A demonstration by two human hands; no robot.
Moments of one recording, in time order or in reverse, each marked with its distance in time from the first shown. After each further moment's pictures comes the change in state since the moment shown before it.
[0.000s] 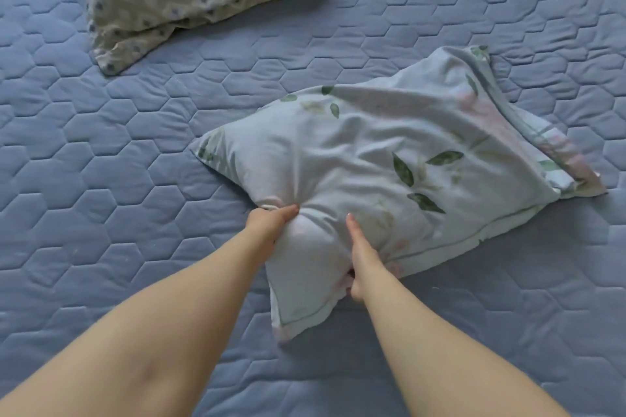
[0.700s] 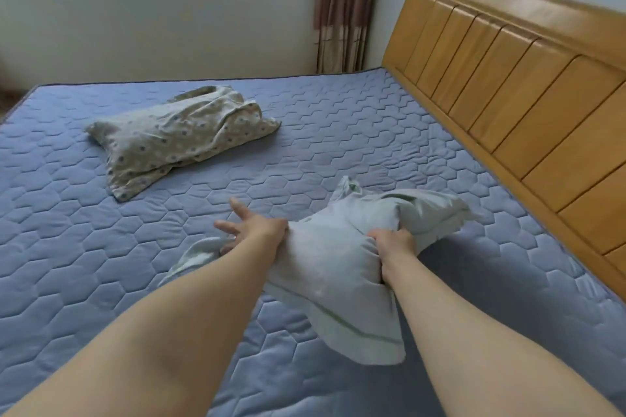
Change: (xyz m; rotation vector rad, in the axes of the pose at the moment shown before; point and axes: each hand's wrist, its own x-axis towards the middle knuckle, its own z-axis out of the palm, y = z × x) left_hand -0.259 0.072 -0.023 0.366 0.162 0.309; right_hand -0.242 -0.031 -0.113 0.082 0.264 -0.684
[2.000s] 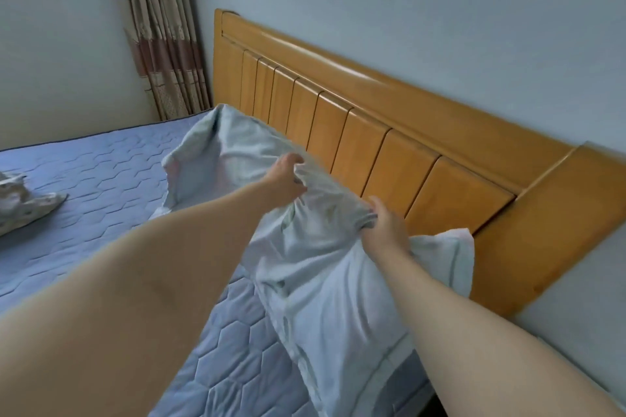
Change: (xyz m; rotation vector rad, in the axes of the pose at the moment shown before) left_hand -0.305 0.302 0.377 0.374 -0.434 1.145; right_hand 0.194 -0.135 -0.461 -0.558 0.315 -0.442
